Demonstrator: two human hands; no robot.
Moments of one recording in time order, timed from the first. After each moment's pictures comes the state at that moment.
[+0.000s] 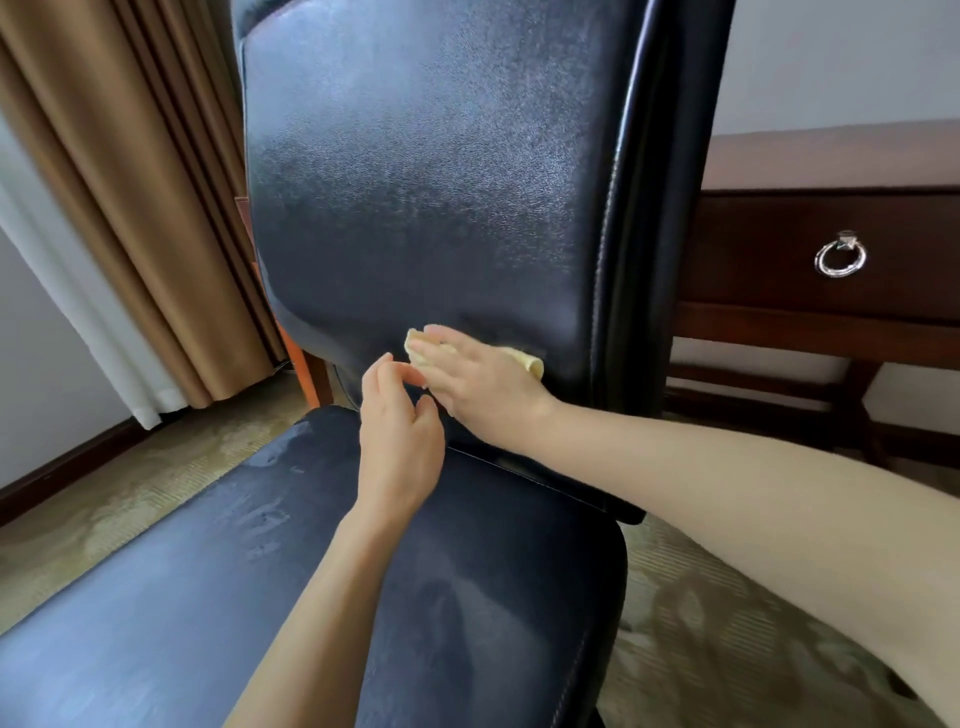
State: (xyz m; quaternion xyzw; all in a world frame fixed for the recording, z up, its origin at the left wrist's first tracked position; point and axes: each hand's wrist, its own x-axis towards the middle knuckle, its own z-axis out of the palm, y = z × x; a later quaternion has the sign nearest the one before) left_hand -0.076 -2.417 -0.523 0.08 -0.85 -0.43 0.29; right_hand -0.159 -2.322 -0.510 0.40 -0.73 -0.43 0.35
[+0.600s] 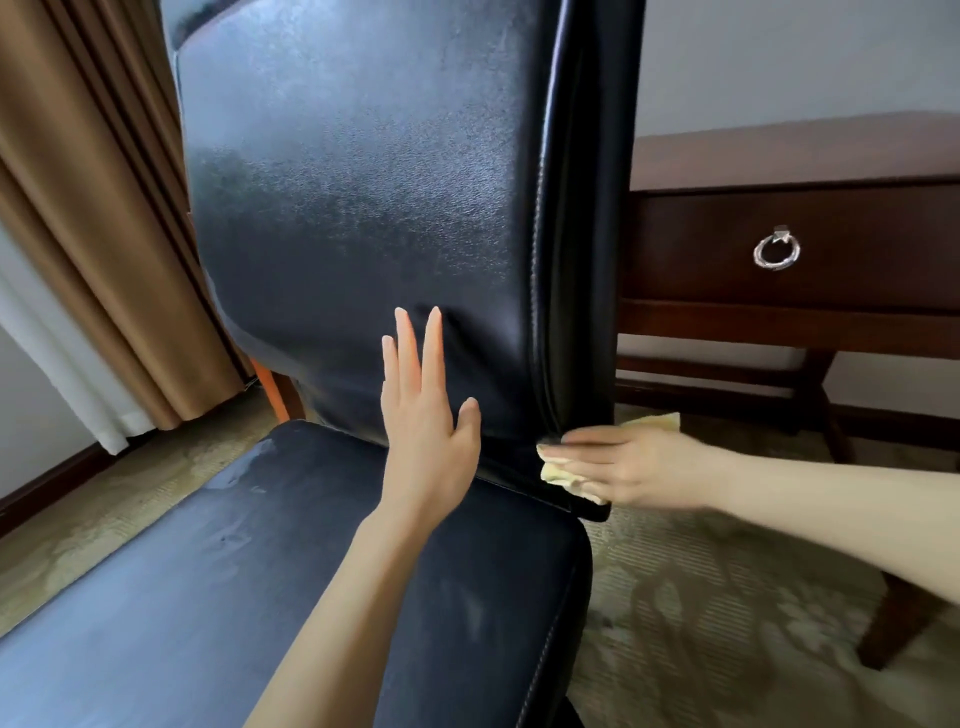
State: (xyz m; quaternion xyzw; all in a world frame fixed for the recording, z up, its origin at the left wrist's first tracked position) left_hand -0.086 -2.365 -0.523 -0.06 -0.88 -0.38 0.30; right_hand -0.167 -2.139 -0.578 0.54 -0.56 -0.47 0.42
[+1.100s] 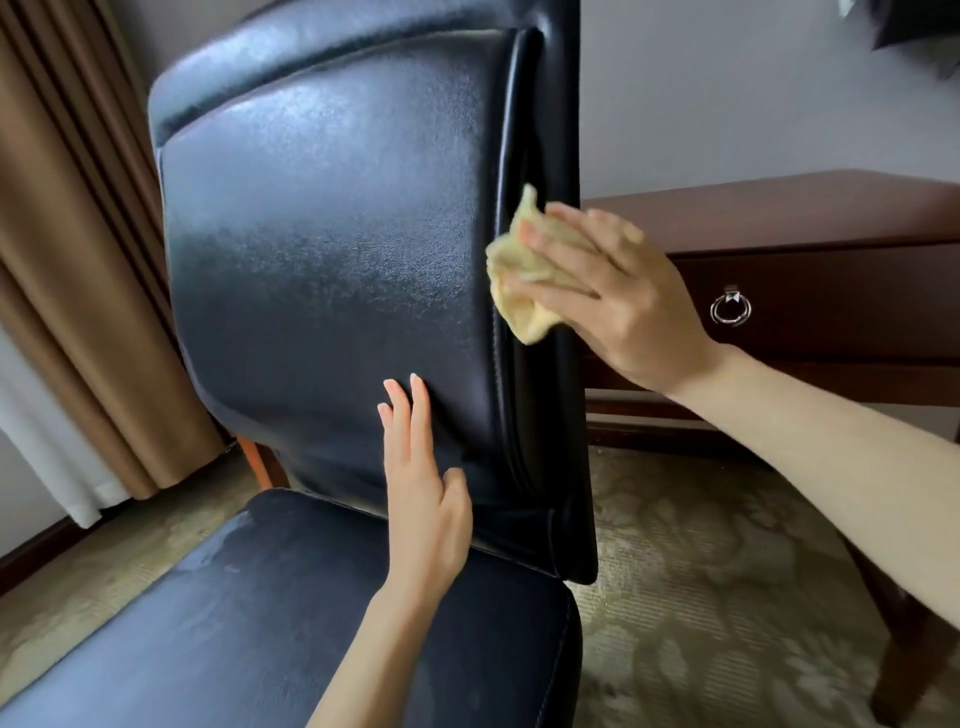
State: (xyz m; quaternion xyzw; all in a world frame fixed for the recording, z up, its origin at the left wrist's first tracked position) left_hand -0.097 -2.341 -0.528 -0.06 -0.83 -0.44 0.32; right_hand -0.166 -2.147 -0.407 0.44 -0.64 0.00 0.63
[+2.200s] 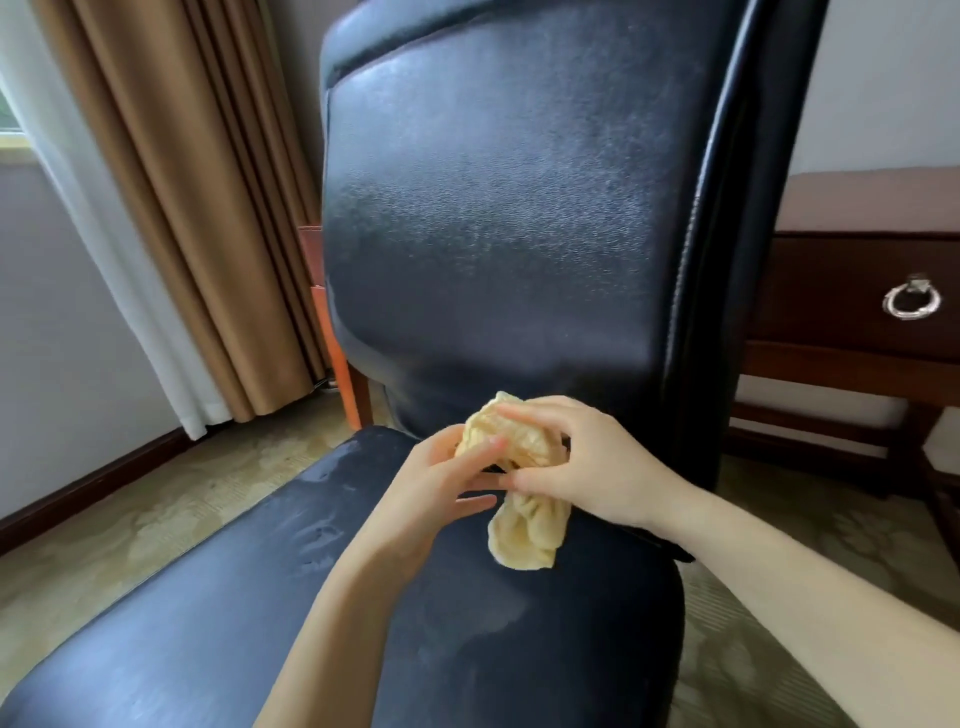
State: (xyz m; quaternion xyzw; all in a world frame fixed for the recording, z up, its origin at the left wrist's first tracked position) left_hand -0.034 -2.448 -0.507 -0.01 -0.76 -0.65 0.00; right_hand -0.083 -2.279 -0.491 0.33 -0.83 0.44 -0.01
